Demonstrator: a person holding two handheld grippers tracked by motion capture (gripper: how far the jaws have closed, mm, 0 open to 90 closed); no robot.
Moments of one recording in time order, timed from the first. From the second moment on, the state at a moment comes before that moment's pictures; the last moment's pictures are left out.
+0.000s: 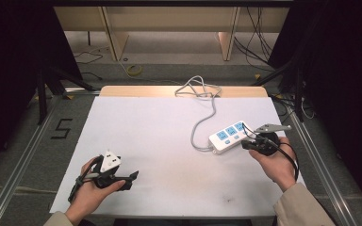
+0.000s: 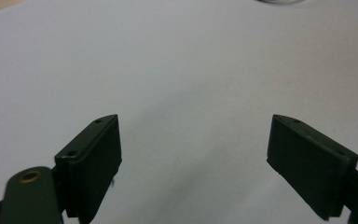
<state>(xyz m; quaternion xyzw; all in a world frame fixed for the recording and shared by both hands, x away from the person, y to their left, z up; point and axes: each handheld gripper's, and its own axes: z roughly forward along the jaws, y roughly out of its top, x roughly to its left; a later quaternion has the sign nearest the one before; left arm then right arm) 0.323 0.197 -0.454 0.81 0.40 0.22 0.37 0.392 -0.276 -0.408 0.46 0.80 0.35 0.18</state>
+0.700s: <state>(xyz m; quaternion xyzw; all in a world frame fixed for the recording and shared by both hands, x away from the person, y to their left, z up) 0.323 0.196 -0.454 0.81 0.40 0.22 0.37 0.403 -0.272 -0.408 0.46 0.80 0.34 0.18</state>
